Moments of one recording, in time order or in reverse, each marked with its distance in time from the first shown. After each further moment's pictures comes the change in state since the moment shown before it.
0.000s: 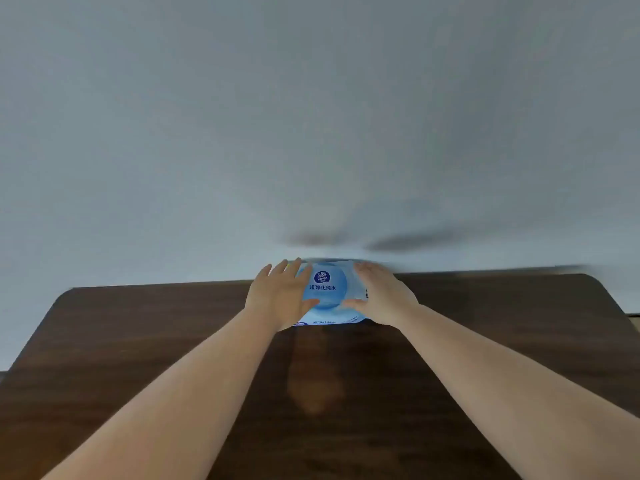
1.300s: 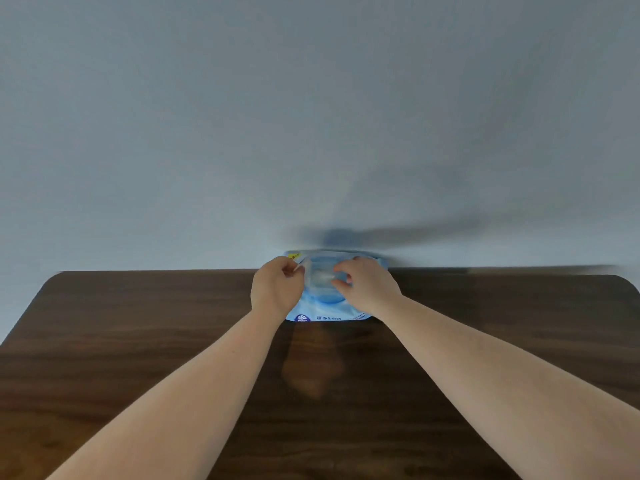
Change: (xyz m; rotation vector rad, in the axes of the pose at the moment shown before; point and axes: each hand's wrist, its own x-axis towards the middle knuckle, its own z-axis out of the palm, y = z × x) left_hand 0.025 0.004 0.034 -0.972 0.312 -0.540; right_hand 0.036 -0.017 0.025 0.057 0.023 -0.026
